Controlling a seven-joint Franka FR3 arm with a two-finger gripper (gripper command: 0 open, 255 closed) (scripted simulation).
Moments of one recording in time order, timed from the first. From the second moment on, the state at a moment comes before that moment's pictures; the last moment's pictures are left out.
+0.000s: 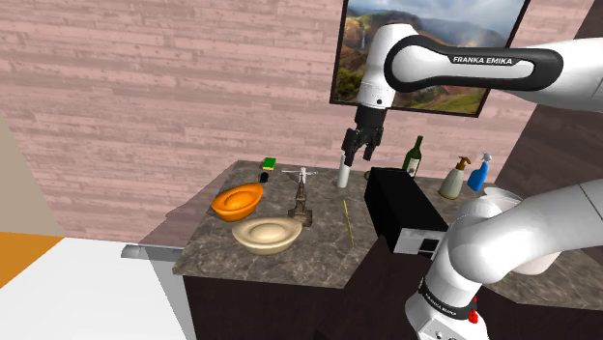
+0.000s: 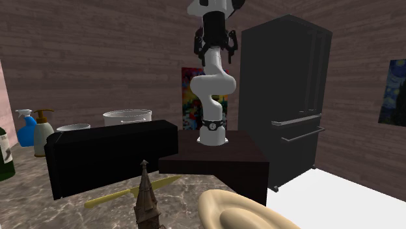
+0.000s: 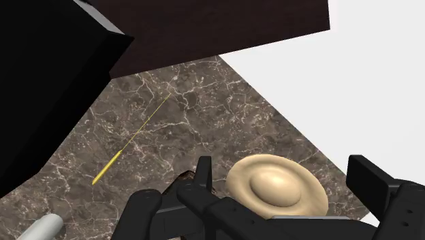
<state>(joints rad) 0.02 -0.76 -0.04 -2.41 0.05 1.67 0.17</state>
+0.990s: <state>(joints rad) 0.05 -0.48 -0.28 -2.53 -0.05 2.11 -0.30</state>
